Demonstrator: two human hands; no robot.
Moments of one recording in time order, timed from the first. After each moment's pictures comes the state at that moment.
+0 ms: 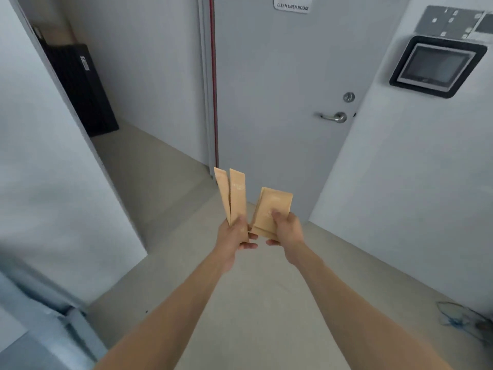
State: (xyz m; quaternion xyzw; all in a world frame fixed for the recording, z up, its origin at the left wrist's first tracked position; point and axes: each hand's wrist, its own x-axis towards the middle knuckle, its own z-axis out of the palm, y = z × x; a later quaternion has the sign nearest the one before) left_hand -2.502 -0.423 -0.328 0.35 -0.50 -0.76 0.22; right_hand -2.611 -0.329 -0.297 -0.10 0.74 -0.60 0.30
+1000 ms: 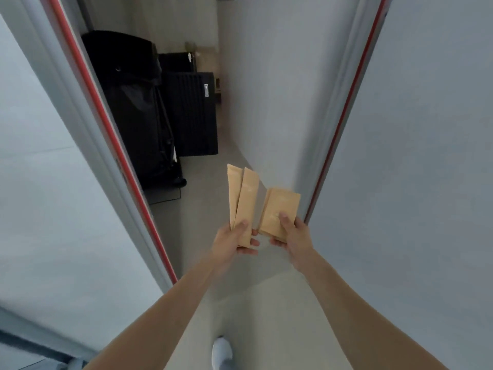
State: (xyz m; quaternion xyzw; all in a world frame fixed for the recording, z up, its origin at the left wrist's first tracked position) left_hand -2.724 -0.967 -0.303 0.46 -0.42 -0.68 0.38; right_hand -2.887 -0.947 -0.309 -0.24 0.58 -0.59 0.50
